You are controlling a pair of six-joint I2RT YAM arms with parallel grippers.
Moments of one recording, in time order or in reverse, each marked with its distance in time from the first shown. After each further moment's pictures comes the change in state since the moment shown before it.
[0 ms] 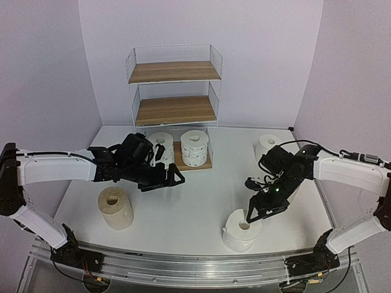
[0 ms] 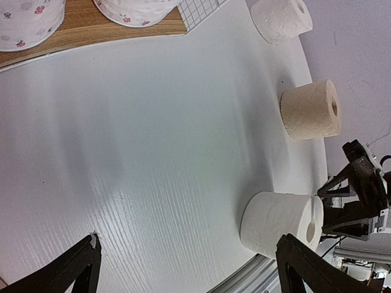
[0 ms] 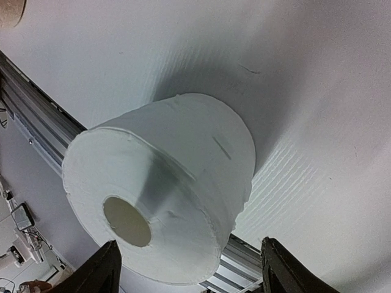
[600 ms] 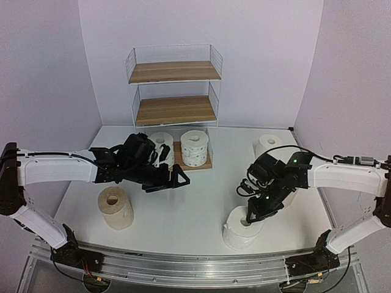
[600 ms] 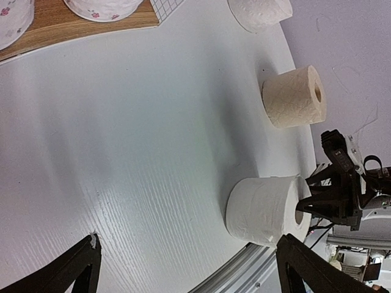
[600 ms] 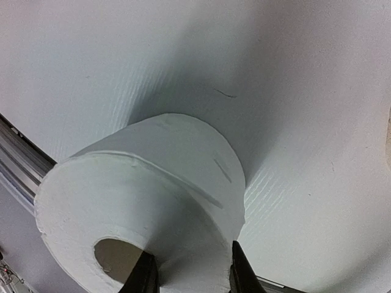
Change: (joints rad) left arm -0.031 0.008 0.009 0.037 0.045 0.002; right arm 0.157 0.026 -0.009 0.087 0.252 0.142
